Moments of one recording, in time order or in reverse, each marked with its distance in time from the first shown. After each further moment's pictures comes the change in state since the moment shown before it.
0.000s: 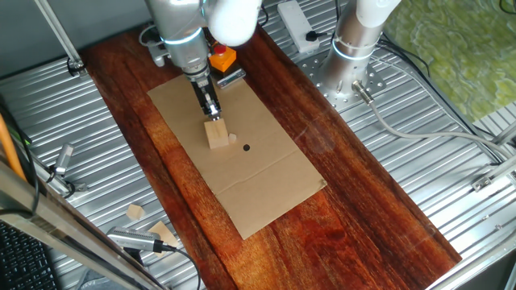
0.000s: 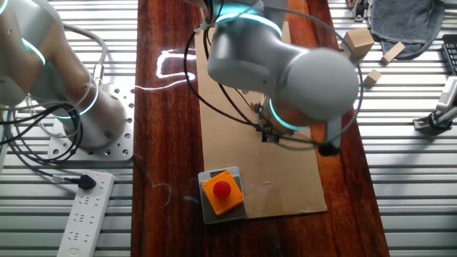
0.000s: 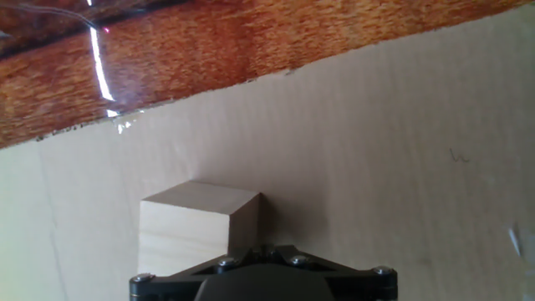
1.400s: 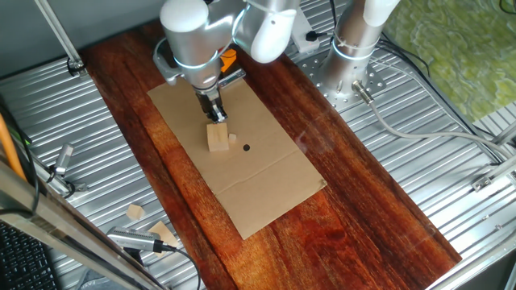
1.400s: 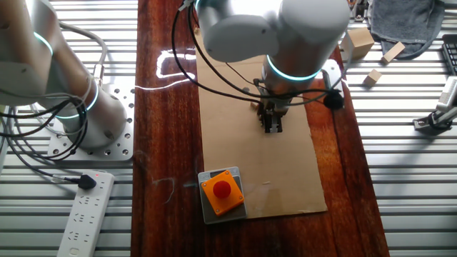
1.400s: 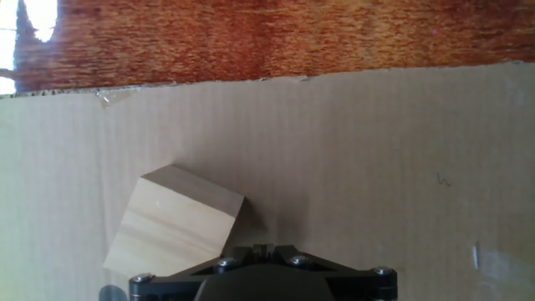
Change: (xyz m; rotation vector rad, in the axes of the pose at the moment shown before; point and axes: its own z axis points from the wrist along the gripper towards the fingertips) arm 0.002 -0.002 -0.004 0.247 -0.013 -0.105
